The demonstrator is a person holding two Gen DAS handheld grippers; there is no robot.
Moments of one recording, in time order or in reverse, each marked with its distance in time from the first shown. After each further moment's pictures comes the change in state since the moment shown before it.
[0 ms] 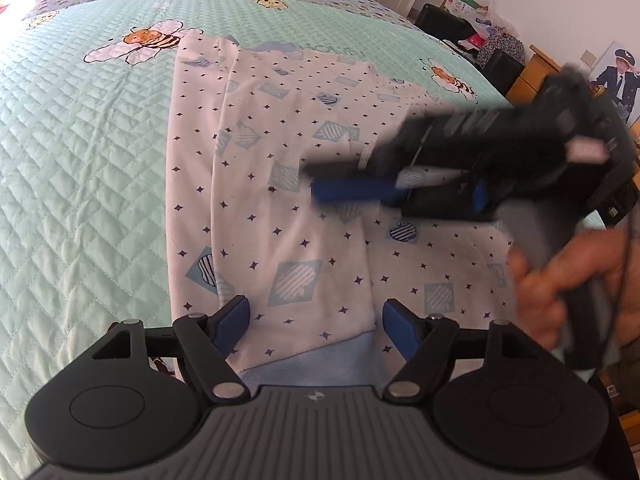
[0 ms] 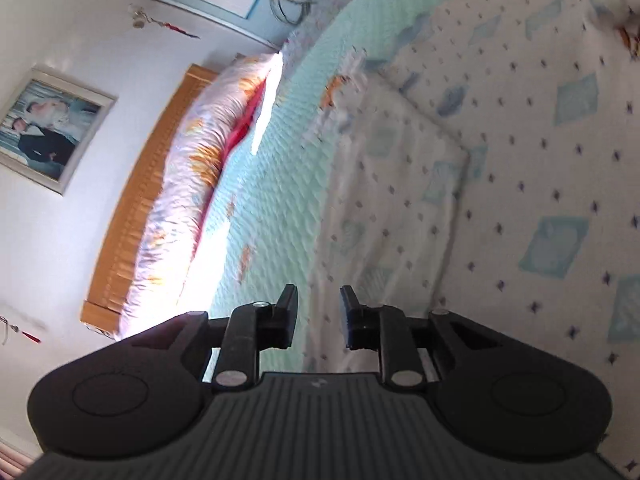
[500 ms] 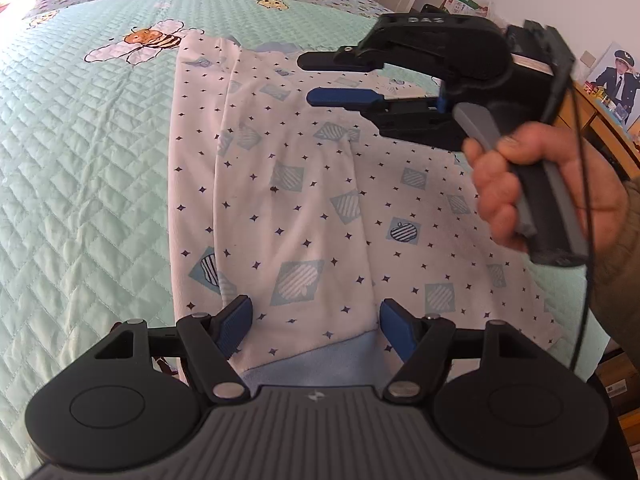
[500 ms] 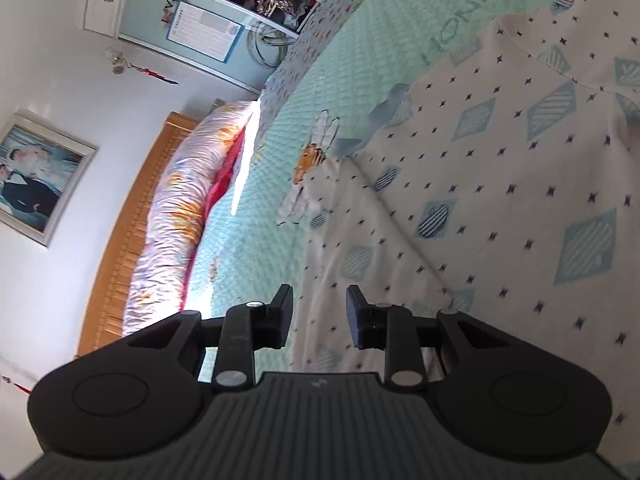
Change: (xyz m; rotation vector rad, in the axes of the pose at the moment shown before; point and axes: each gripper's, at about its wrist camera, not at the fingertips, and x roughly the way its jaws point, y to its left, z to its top) left arm -0.004 0.002 -0.001 0.002 -0.002 -0.002; right arm 0.005 -0.003 0.060 0.080 -0.134 0.066
